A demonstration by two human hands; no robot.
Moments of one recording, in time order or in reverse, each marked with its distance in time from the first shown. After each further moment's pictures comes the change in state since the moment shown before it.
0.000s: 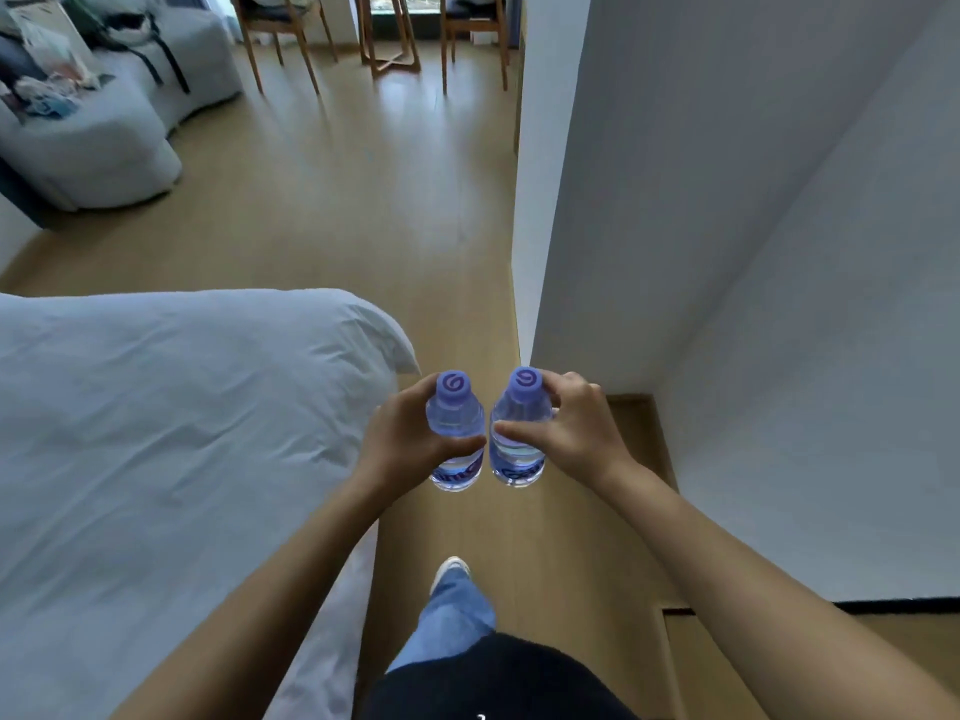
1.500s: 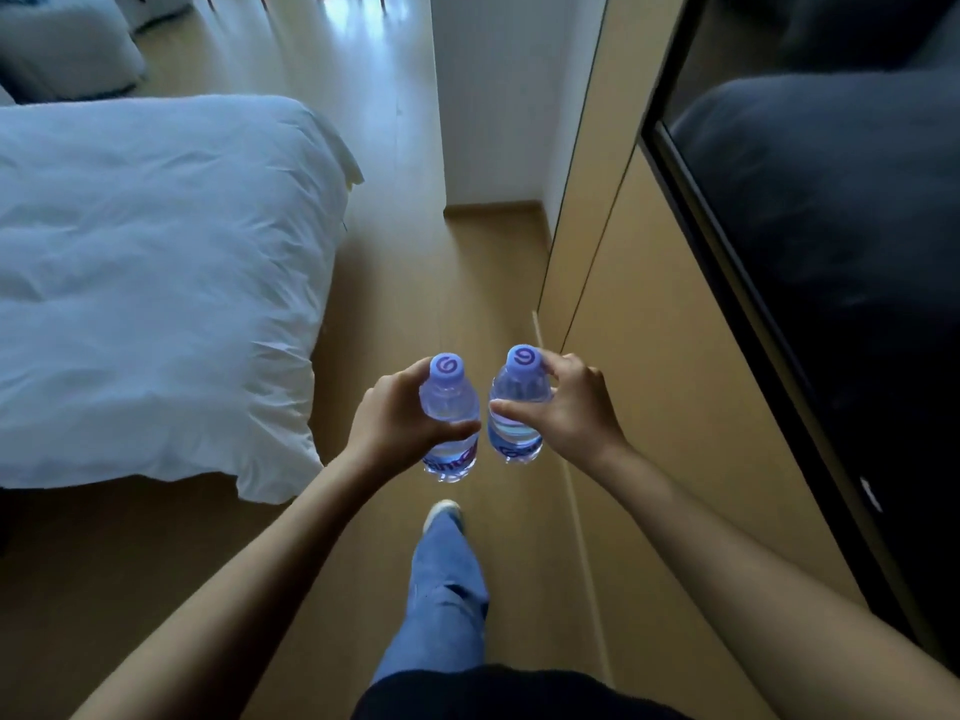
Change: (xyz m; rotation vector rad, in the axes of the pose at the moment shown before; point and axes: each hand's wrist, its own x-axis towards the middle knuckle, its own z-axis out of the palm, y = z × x) left_hand -0.908 0.180 0.184 0.058 -0.079 0.029; right_hand -0.955 -0.091 -0.091 -0.043 0.091 0.221
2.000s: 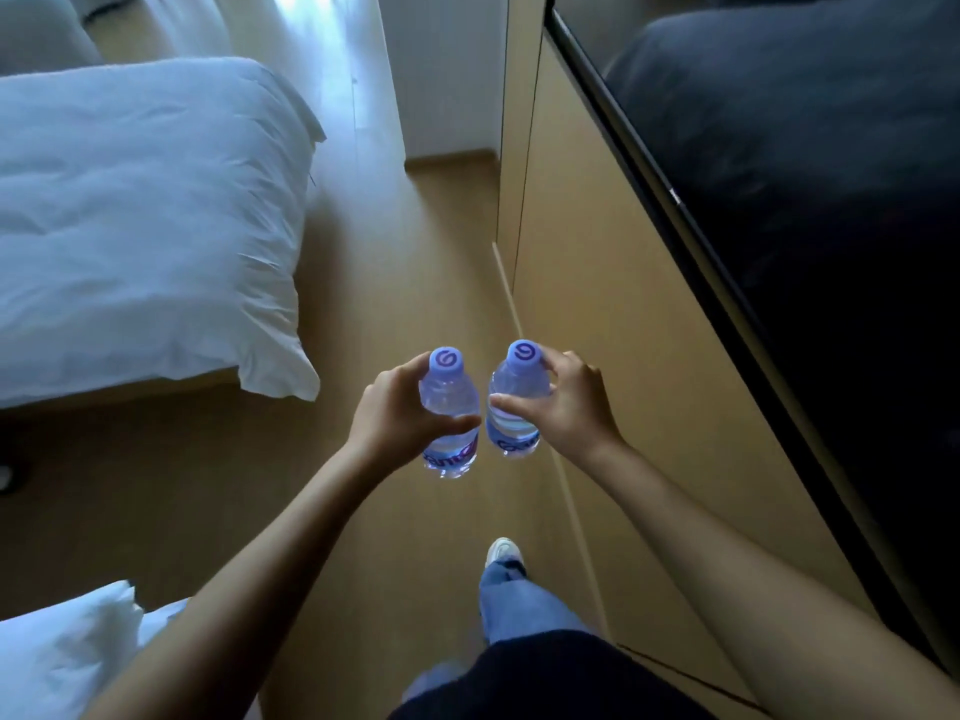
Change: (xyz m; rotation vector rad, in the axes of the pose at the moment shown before) left_hand -0.322 0.047 0.054 0.001 -0.116 0.028; right_hand -0.352 0.015 -0.024 0.016 0.090 0.094
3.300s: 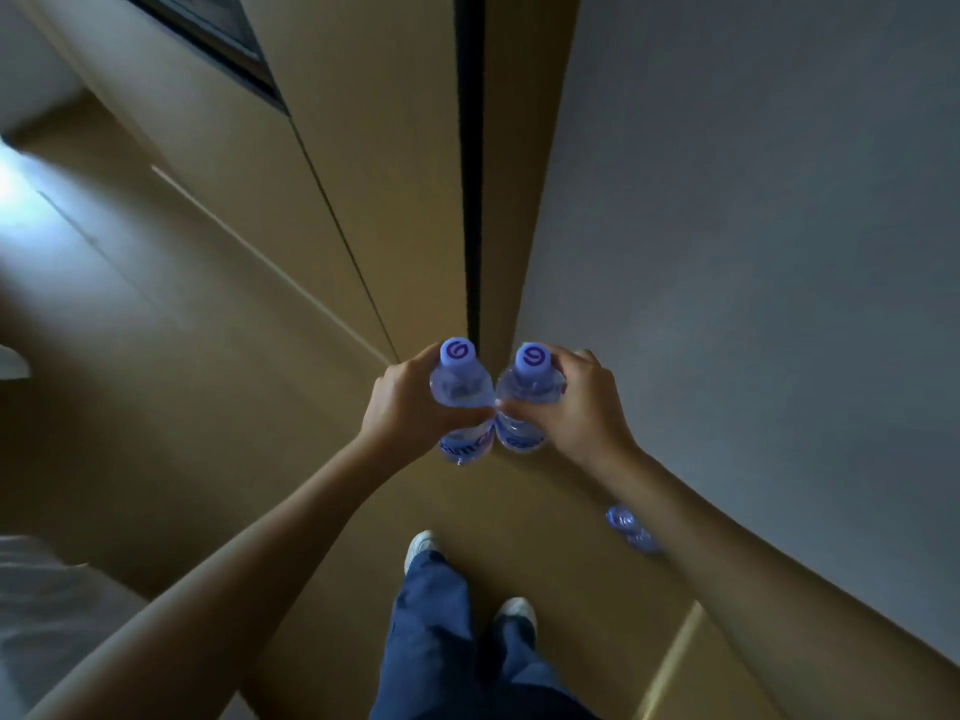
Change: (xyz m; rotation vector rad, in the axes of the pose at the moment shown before) left_hand -0.621 0.193 0.325 0.018 -0.554 0.421; right_hand -0.789 0.192 -0.169 0.041 0.480 0.425
